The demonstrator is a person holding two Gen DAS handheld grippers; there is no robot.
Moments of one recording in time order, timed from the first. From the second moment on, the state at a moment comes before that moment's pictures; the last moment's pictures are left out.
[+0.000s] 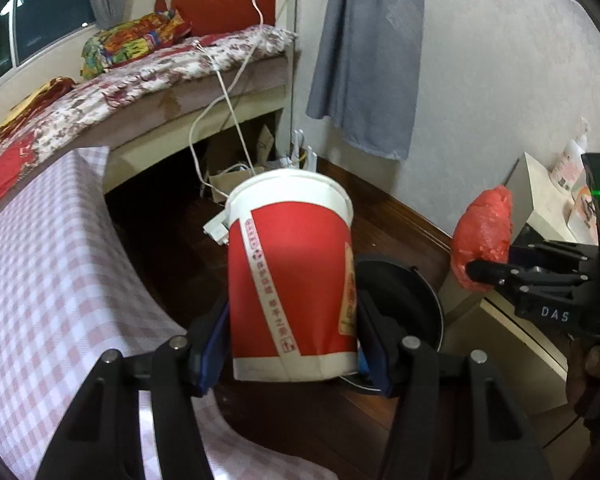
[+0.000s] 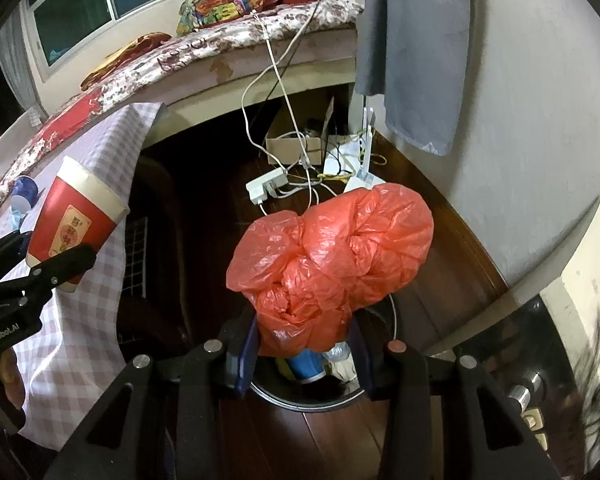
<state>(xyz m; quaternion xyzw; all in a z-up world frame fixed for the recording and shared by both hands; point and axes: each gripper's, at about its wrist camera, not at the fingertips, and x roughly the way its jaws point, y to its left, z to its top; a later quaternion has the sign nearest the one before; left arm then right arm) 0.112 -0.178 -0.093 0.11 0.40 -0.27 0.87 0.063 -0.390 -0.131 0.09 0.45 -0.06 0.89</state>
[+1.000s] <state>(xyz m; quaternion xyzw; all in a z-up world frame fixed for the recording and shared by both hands) 0.134 -0.256 -0.204 0.15 0.53 -0.31 0.77 0.077 -0.406 -0.252 0.02 0.56 -0.01 0.83</state>
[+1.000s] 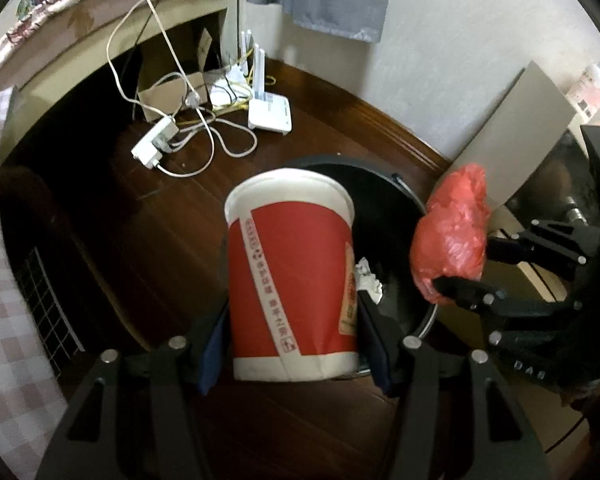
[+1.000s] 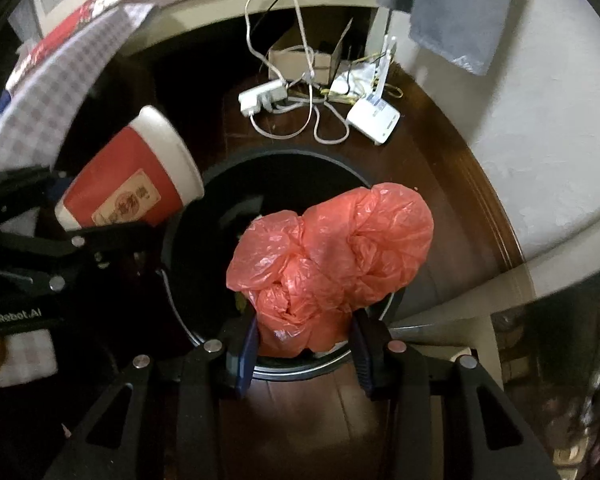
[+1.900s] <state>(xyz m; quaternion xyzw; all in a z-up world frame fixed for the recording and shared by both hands) 0.114 -0.216 -0.143 0.13 0.47 -0.24 0.84 0.055 -0.413 -0.206 0.08 0.52 -0.08 0.84</state>
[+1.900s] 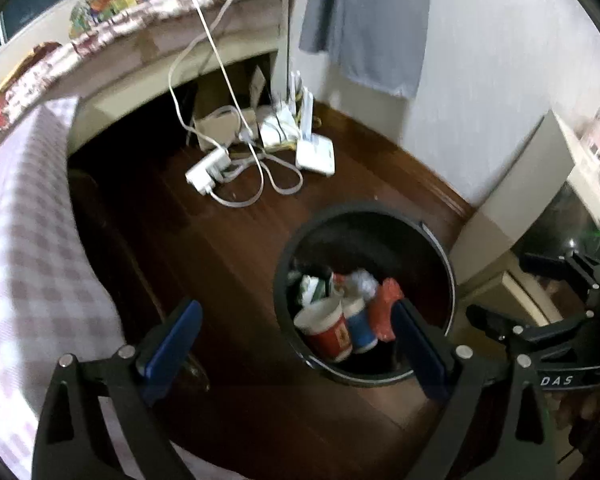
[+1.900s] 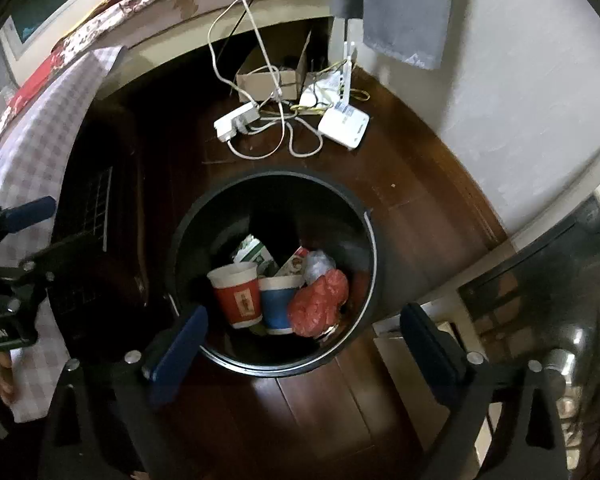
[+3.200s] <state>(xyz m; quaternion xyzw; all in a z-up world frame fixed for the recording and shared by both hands) 0.139 0.119 -0.044 0.00 0.35 0.02 0.93 0.168 -0.112 -0.014 -0.10 0.38 0.20 0.90</state>
